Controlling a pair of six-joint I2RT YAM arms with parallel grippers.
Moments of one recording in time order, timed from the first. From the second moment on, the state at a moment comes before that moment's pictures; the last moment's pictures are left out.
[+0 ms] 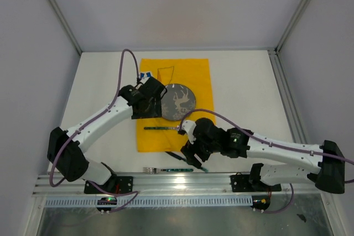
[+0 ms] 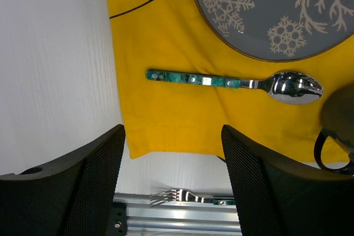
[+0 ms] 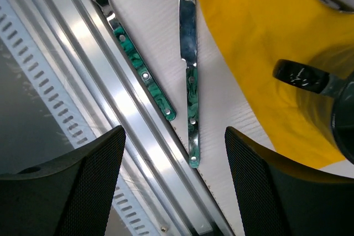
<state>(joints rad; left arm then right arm) -0.70 1.46 1.27 -1.01 -0.34 -0.71 1.14 1.09 0.80 -0.58 -0.07 0.20</state>
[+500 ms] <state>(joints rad) -0.70 1.24 1.29 -0.94 -0.36 -0.68 1.26 1.47 0.94 -0.63 0.09 0.32</state>
